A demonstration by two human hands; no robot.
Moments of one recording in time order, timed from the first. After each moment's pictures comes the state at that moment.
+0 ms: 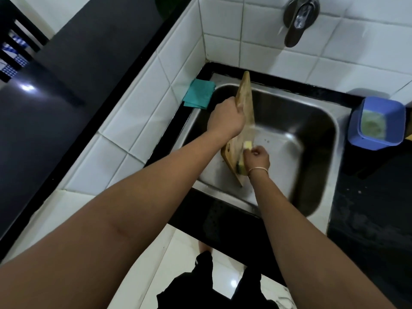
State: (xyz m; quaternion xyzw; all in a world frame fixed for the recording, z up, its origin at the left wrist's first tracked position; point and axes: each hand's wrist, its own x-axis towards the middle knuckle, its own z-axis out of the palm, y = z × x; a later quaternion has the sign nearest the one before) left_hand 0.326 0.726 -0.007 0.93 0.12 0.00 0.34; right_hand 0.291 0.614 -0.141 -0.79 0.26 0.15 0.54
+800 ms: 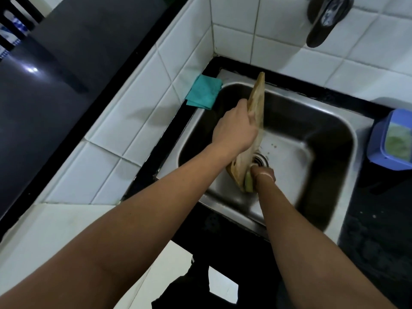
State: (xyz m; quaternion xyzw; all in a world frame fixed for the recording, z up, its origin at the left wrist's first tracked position) left_hand 0.324 0.722 -0.011 0.94 0.09 0.00 0.34; right_hand 0.311 0.602 -0.176 -0.78 0.35 0.33 0.41
